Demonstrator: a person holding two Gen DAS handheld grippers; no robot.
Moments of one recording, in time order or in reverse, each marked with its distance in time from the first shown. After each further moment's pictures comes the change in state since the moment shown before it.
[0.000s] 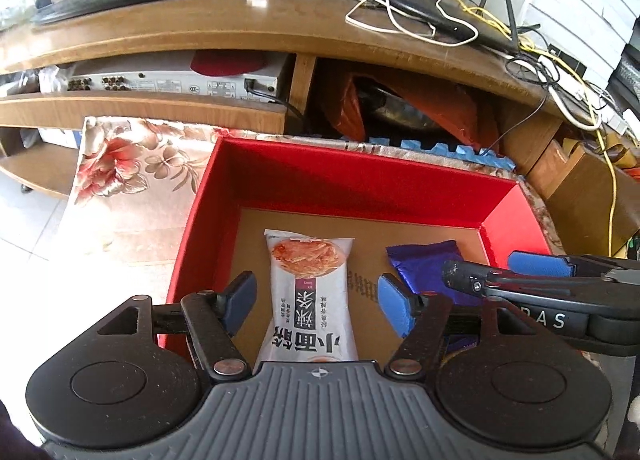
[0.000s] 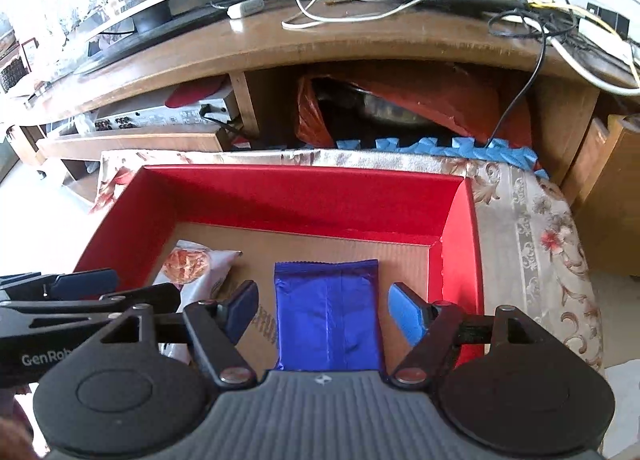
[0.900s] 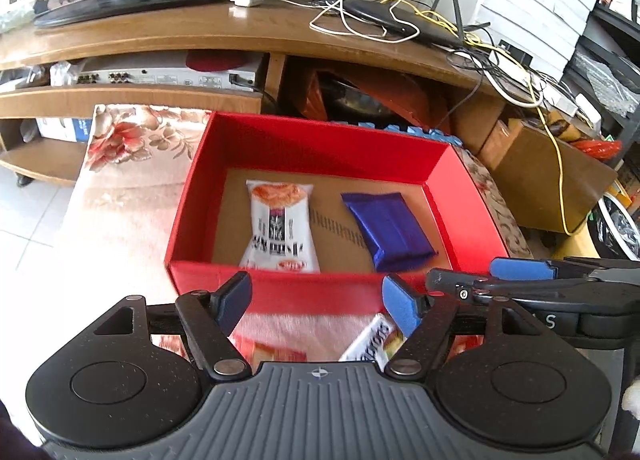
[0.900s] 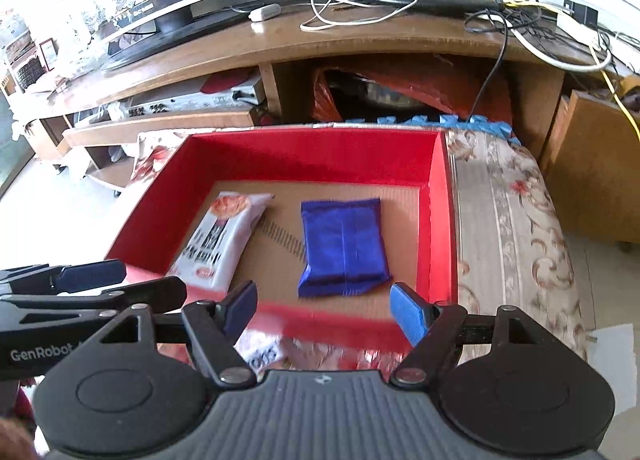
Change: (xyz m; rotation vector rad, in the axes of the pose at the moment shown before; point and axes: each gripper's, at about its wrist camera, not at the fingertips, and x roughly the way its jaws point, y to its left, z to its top) left arm -0.067 -0.010 -0.057 0.028 -0.025 -0.071; right arm -0.073 0.009 -0.060 0.012 0.012 0.020
